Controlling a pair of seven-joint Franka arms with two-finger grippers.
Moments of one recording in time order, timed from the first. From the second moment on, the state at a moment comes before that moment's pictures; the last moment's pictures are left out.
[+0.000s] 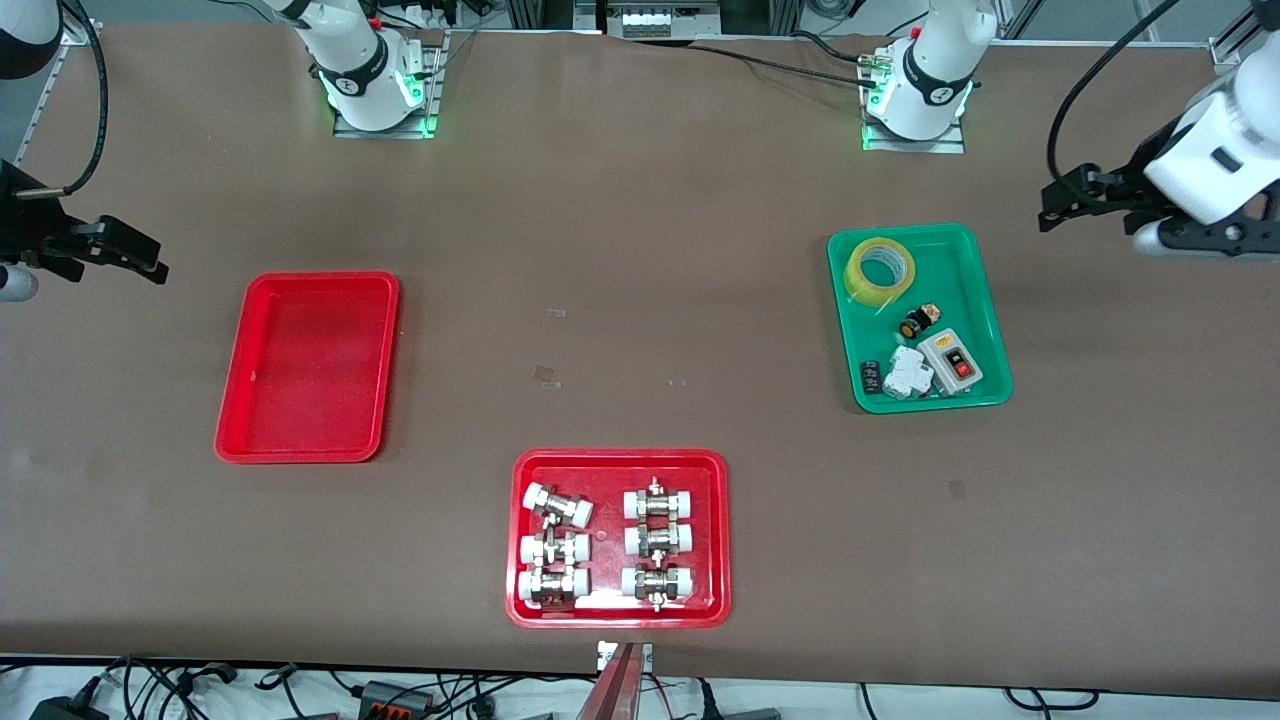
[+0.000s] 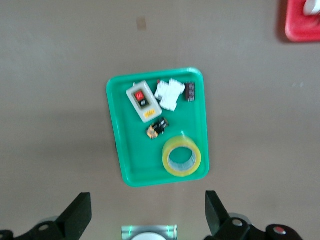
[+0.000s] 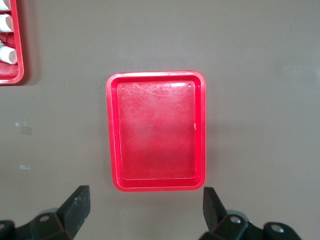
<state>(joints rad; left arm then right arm) 0.01 -0.03 -0.07 -1.69 -0.04 1.49 -0.05 -0.06 0.03 0.01 -1.65 0.00 1.69 -0.03</state>
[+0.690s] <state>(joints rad) 0.01 0.03 -0.09 -2.27 -0.12 1.86 -0.05 -0.06 0.03 0.01 -1.65 0.00 1.69 -0.03</state>
